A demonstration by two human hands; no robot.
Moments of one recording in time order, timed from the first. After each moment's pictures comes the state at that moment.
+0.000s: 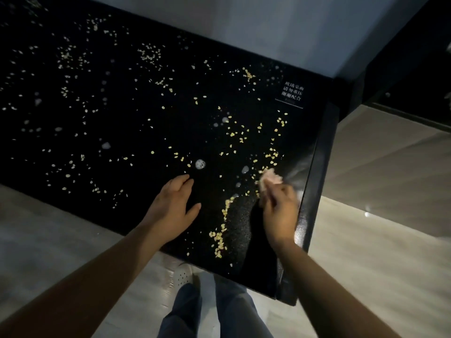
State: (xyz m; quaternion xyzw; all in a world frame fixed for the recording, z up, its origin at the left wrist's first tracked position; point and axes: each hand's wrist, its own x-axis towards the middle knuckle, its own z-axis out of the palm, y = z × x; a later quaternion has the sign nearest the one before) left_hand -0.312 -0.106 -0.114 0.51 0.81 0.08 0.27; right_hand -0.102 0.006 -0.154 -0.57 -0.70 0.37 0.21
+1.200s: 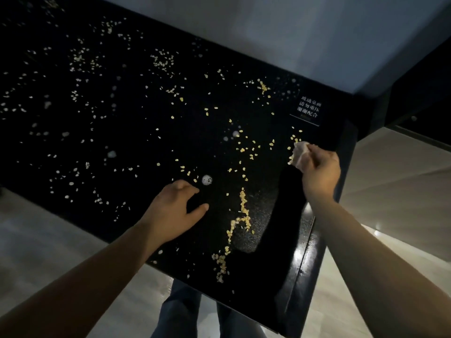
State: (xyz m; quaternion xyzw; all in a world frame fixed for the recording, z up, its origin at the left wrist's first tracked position) left_hand -0.338 -0.079 -0.108 0.49 0.82 0.11 0.28; right_hand -0.126 0.152 -0.146 -0.61 -0.67 0.33 0.28
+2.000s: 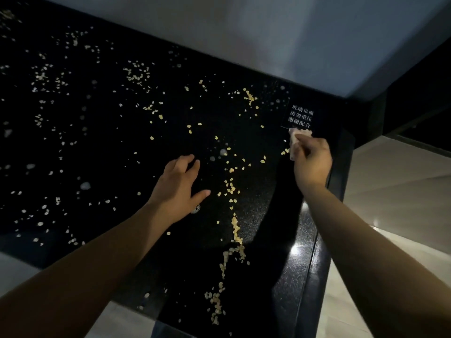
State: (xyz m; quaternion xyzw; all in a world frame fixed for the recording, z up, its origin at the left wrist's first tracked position) left_hand -0.375 0.020 -0.133 0.55 0.80 0.06 0.21; right_hand -0.158 0.215 -0.167 -0.60 -0.68 0.31 0.29
